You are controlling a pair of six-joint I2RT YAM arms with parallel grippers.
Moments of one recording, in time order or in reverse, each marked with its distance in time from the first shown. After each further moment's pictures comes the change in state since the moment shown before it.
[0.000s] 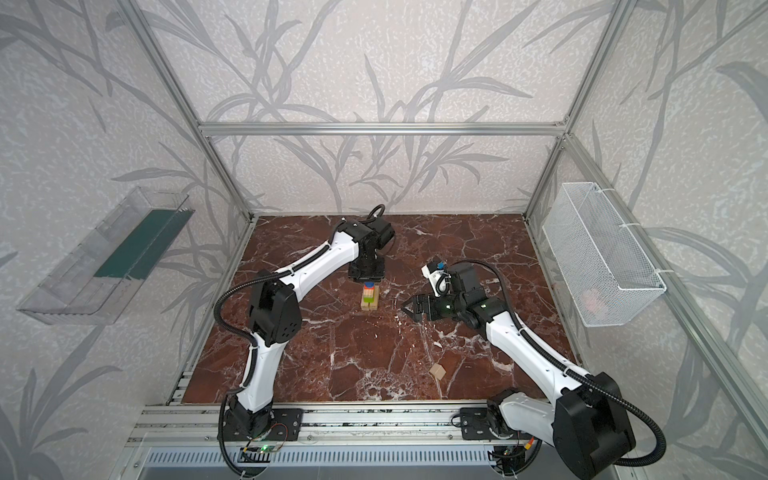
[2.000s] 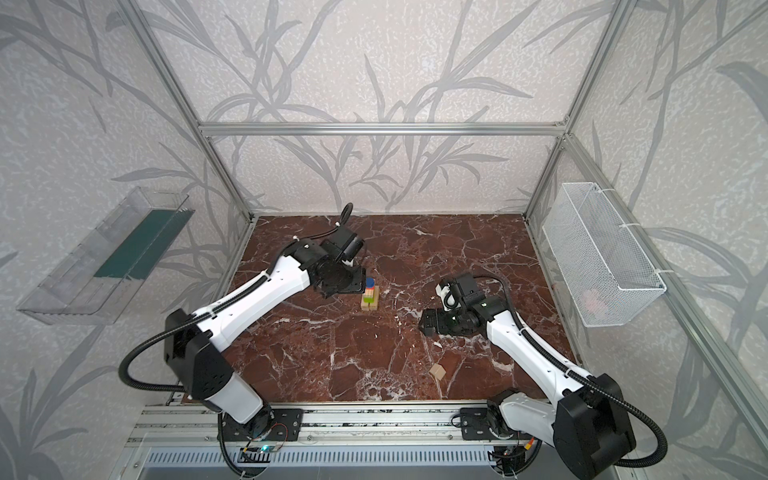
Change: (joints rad) left arm -0.029 -0.612 -0.587 0.266 0.041 0.016; right arm 0.003 -0.002 0.008 -0.396 0.211 0.050
